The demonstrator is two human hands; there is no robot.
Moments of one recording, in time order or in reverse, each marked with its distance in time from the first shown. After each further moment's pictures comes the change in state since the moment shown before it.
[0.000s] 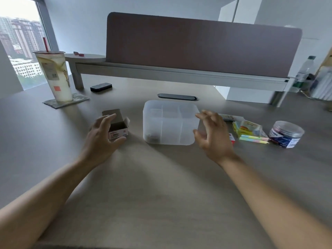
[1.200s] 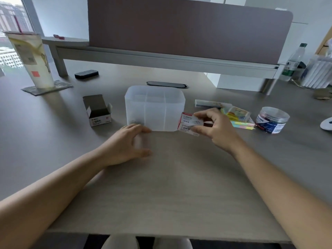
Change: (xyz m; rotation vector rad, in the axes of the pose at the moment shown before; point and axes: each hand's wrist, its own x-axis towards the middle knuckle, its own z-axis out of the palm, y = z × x) left_hand -0.030 0.066 0.034 -0.040 -0.478 0.203; right_hand -0.012 0.029 -0.028 0.462 -0.157 0.208
